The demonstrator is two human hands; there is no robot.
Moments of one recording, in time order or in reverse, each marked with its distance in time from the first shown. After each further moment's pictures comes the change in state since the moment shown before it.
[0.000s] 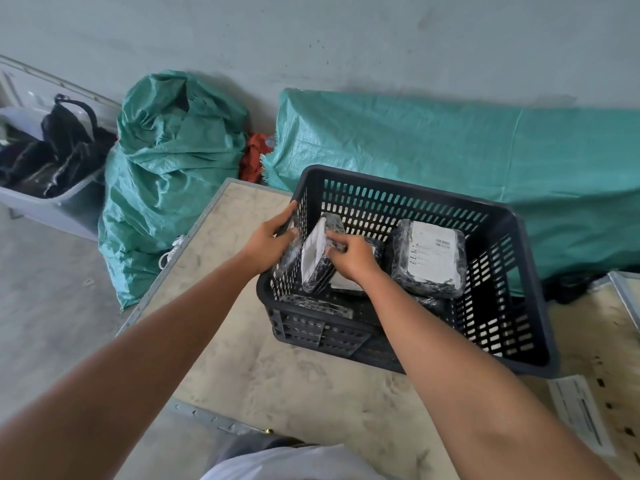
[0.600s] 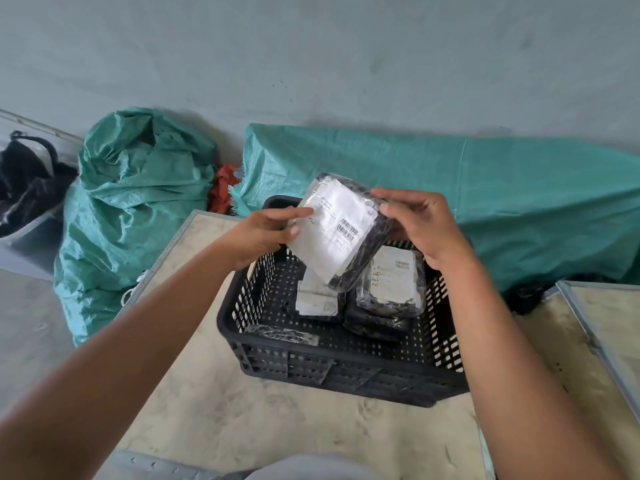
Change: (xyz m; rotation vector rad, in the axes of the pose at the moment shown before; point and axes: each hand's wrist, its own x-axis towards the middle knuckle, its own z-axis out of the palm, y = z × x) left_hand 0.012 0.108 0.004 -0.482 -0.491 0.085; right_hand -0.075 -0.056 -0.197 0.435 0.144 -0.383
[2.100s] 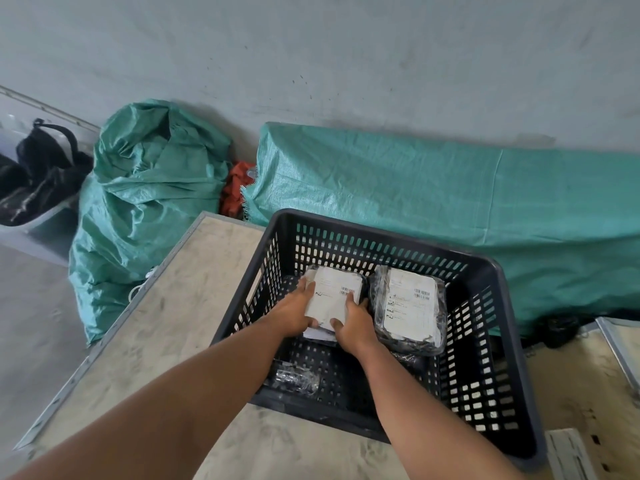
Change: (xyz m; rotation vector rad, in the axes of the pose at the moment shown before) left_hand 0.066 -0.176 0.010 1.074 0.072 -0.441; right_hand 0.005 0.223 0.102 -0.721 -0.198 0.606
